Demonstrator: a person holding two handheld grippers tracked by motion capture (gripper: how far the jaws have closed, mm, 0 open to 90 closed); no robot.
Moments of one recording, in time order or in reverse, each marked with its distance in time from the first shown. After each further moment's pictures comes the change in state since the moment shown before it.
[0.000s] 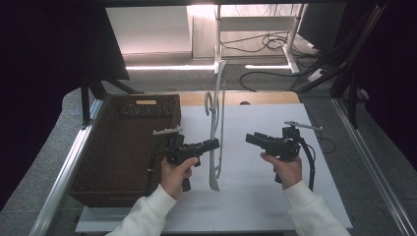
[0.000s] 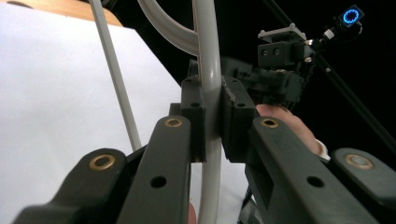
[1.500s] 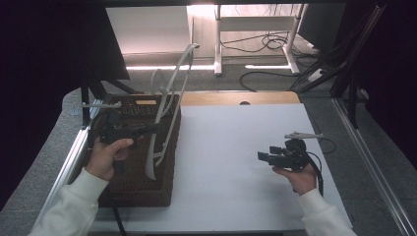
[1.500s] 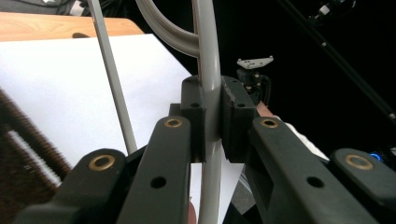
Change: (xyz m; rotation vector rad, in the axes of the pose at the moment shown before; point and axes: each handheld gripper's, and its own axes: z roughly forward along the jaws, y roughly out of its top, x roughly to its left) left arm 0.010 0.075 -0.142 0.111 0.031 0.106; right arm -0.031 -0.026 -0.013 0.202 -0.219 -0.163
